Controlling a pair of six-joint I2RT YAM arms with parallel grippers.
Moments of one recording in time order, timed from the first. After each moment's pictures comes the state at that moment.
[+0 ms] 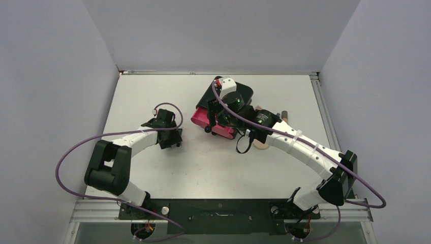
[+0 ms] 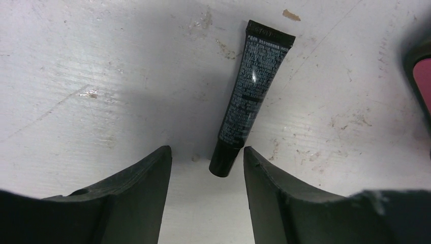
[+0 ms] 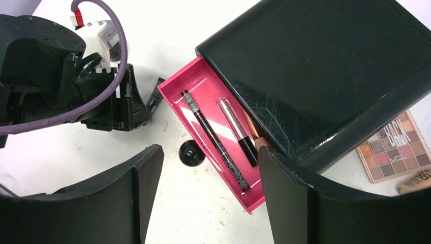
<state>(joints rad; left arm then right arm) -0.31 1.55 0.81 -0.37 -0.09 -0.67 0.89 1.46 1.41 -0.47 0.28 0.30</state>
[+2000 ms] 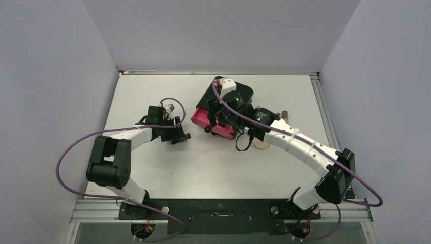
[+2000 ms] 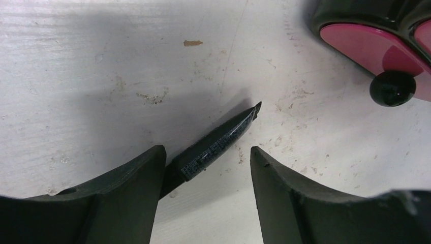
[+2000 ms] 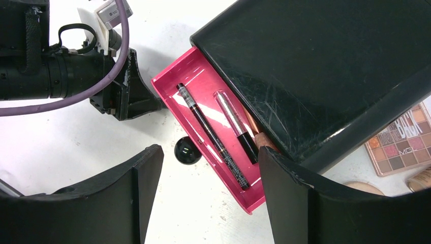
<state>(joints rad) -0.18 1.60 0.81 -0.17 0.30 -0.34 0.86 1.48 1.41 -0.49 0.24 0.33</state>
